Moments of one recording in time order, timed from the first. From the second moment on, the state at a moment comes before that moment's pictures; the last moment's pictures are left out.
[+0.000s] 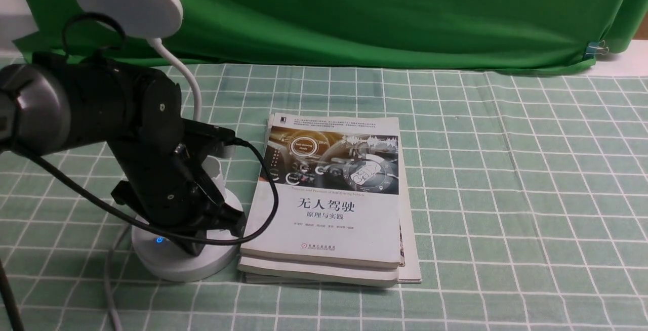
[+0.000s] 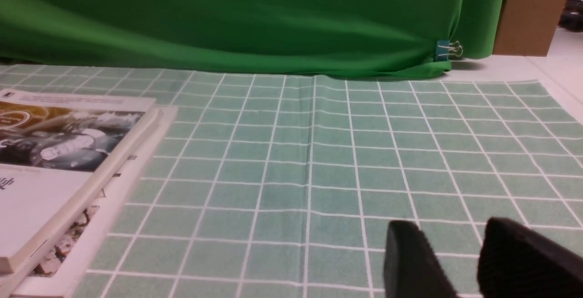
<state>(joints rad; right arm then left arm) 0.04 0.00 0.01 -0.04 0.24 -0.02 -0.31 1.77 -1.12 -0.07 0.89 0.12</state>
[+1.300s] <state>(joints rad) 0.04 0.00 0.01 -0.04 0.24 -0.02 -0.31 0.23 -0.22 -0.18 0.24 0.10</state>
